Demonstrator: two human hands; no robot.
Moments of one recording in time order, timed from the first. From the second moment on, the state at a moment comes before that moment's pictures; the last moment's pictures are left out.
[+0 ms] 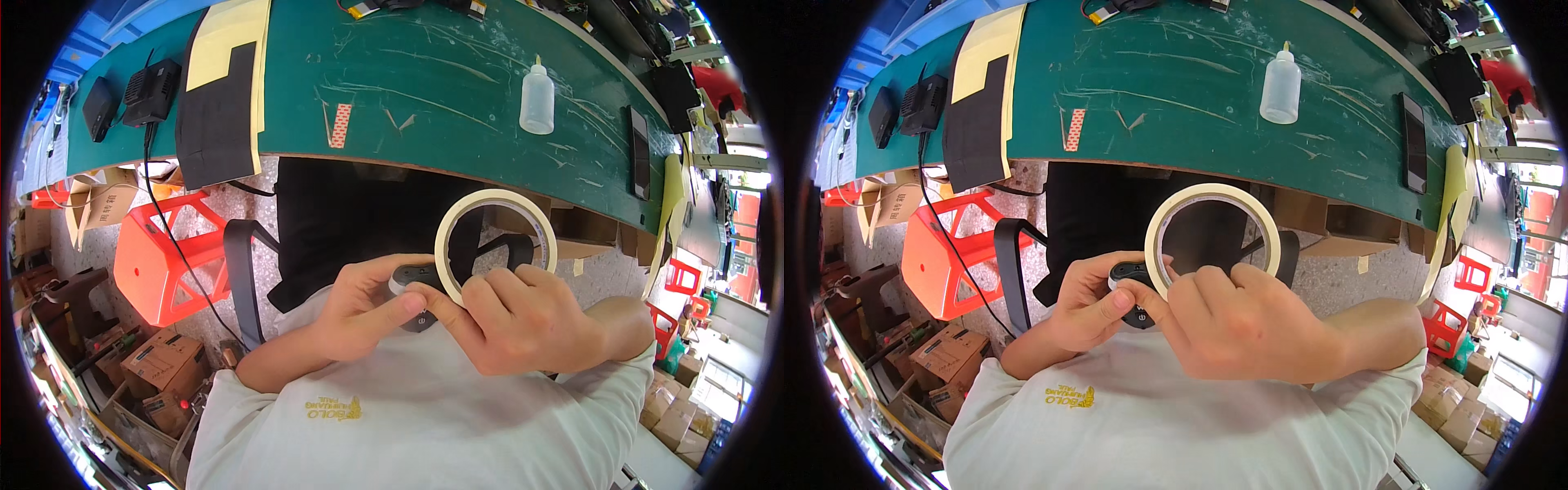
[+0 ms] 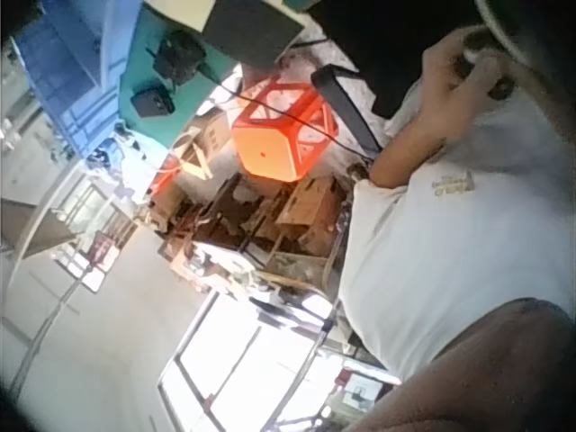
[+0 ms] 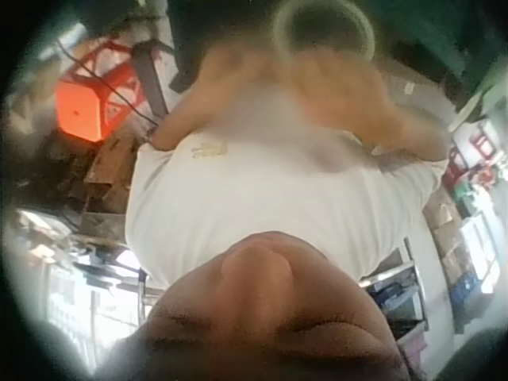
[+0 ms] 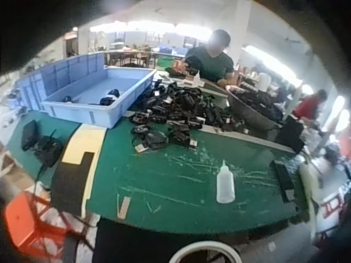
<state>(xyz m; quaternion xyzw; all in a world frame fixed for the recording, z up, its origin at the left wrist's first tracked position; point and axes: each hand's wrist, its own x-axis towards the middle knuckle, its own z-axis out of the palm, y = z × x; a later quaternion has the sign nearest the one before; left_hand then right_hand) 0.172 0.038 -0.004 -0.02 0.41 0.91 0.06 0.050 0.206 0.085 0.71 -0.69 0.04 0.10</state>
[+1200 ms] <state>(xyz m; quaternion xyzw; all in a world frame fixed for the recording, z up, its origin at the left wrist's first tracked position) 0.172 0.039 -0.009 0.08 0.13 0.98 0.14 0.056 0.206 0.090 0.75 -0.64 0.18 0.10</state>
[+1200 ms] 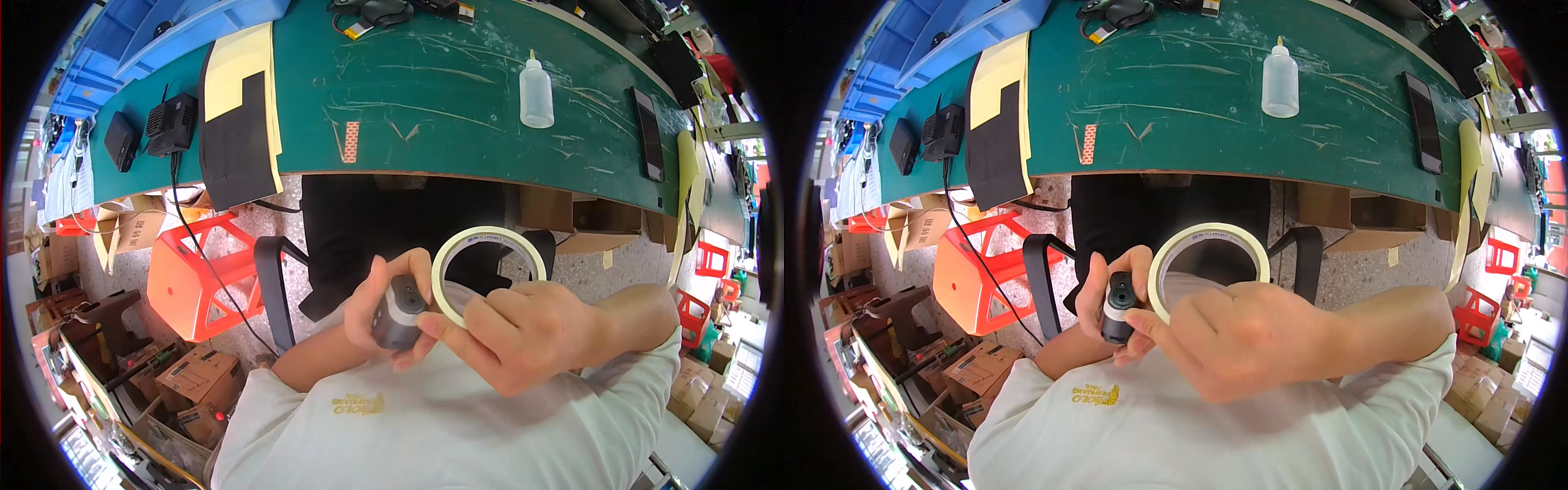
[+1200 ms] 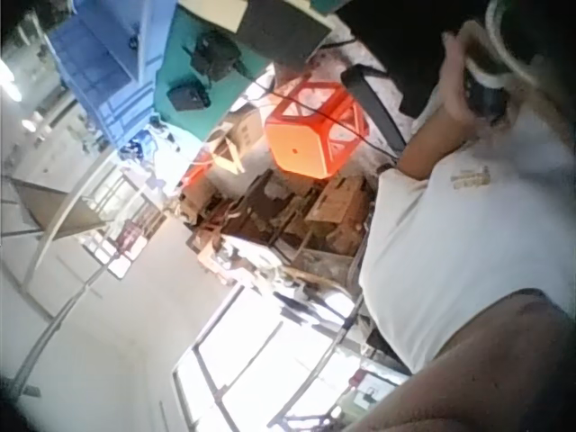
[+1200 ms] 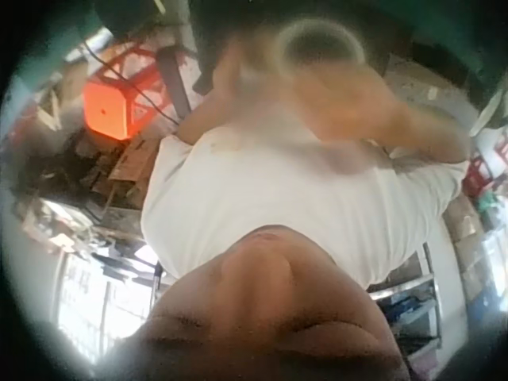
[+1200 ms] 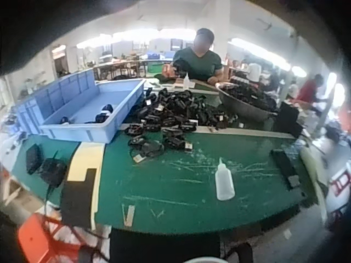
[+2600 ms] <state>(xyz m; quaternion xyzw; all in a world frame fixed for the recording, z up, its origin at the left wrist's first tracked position) 0.177 0.031 -0.022 0.01 0.48 0.87 0.07 0.060 0.206 0.058 0.71 -0.69 0.10 0.10</state>
